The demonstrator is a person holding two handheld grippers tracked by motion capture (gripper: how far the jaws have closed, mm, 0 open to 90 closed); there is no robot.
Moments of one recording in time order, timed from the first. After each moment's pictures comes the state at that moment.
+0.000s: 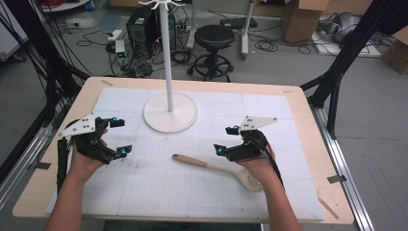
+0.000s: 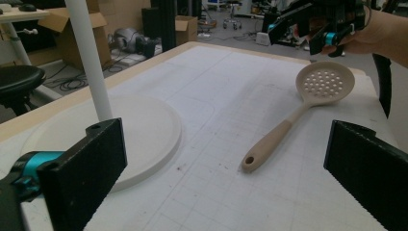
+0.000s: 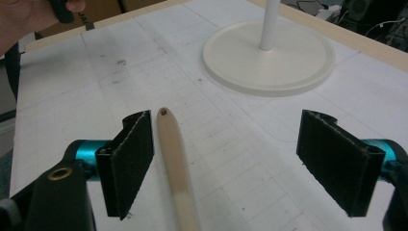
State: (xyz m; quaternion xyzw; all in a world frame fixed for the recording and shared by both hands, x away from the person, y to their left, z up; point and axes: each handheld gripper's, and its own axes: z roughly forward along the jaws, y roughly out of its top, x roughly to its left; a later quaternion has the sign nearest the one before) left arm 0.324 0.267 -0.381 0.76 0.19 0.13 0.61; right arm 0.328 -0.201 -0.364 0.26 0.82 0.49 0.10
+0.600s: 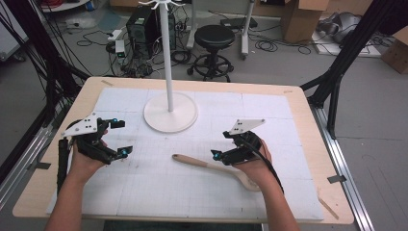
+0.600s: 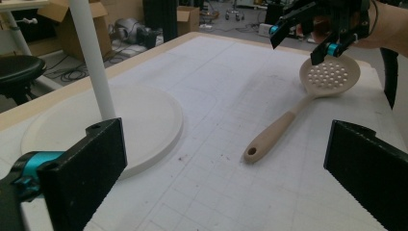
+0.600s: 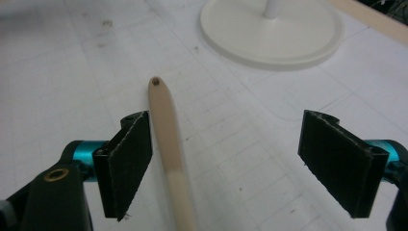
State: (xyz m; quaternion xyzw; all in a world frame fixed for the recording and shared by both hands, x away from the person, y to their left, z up) left arm 0.325 0.267 -0.383 0.77 0.19 0.13 0.60; right arm 0.328 -0.185 -0.374 0.25 0.86 0.43 0.12
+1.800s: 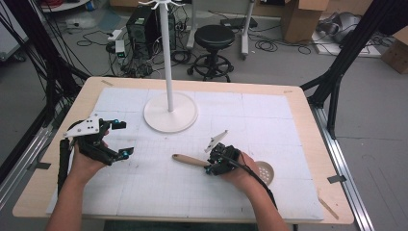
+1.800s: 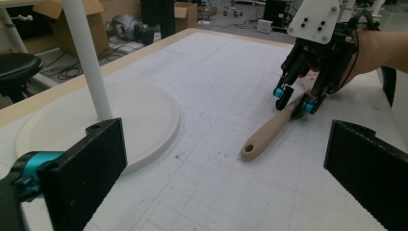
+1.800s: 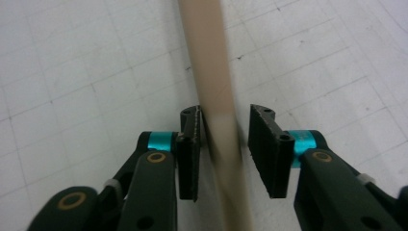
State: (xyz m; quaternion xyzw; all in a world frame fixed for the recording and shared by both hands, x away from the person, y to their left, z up) left arm 0.325 0.264 -0.384 0.77 0.19 0.13 0.59; right arm 0.328 -0.138 -0.425 0.21 0.94 0.26 0.05
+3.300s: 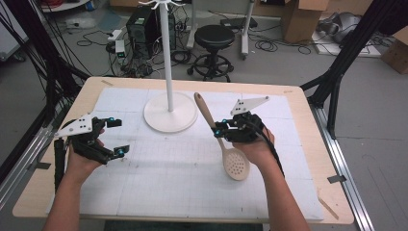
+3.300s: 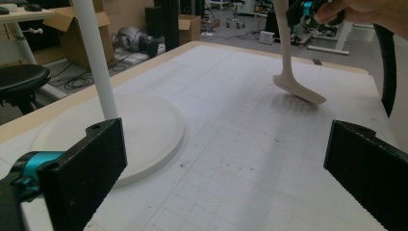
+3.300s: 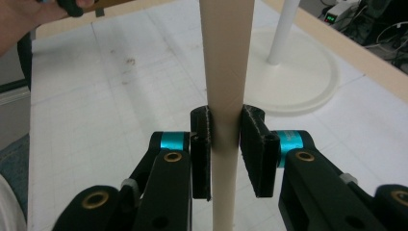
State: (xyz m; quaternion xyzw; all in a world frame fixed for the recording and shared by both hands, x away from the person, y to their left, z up) left arm 0.321 0.273 -0.377 0.76 0.19 0.14 0.61; right arm 0.347 -0.182 -0.312 0.22 0.86 0.45 0.10
